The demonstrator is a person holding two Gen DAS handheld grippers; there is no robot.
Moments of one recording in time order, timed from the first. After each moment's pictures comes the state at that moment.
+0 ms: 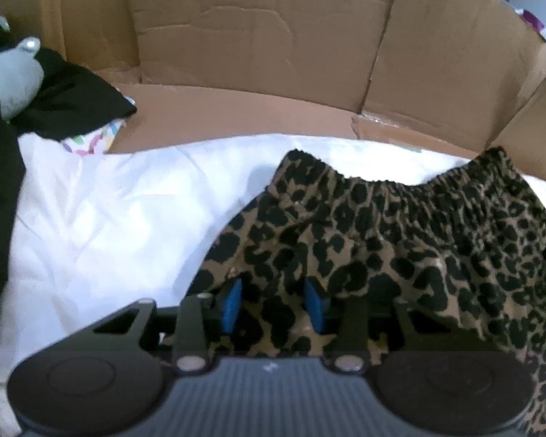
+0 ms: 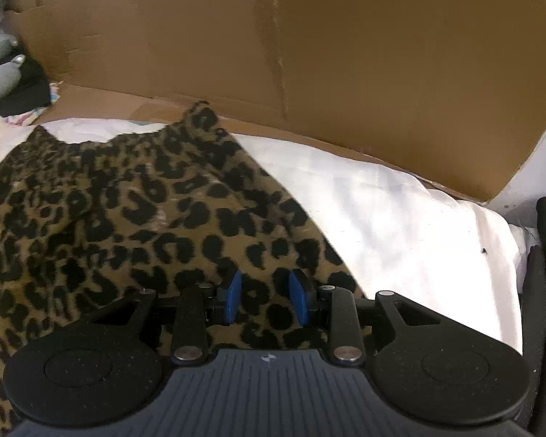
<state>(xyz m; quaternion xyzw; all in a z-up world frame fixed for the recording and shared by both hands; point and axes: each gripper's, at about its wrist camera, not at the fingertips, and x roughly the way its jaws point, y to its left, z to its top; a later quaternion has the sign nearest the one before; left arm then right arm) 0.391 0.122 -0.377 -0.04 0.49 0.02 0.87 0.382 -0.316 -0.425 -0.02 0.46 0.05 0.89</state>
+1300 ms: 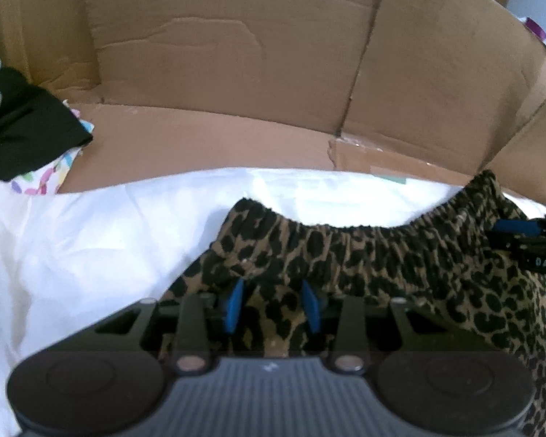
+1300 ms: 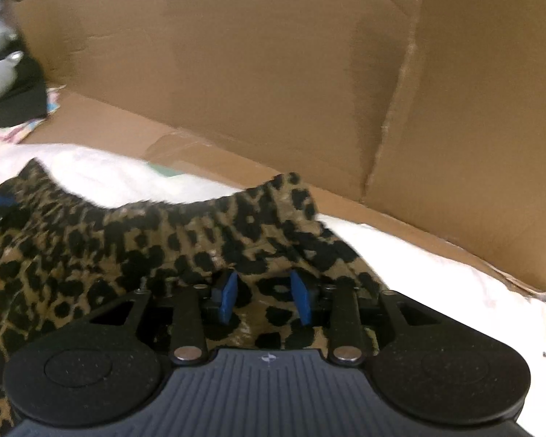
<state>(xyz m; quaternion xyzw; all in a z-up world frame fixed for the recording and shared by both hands) 0.434 0.107 -0.378 -0.06 0.49 0.00 0.87 0.446 -0.229 -0.427 -0.04 0.45 0.05 0.89</state>
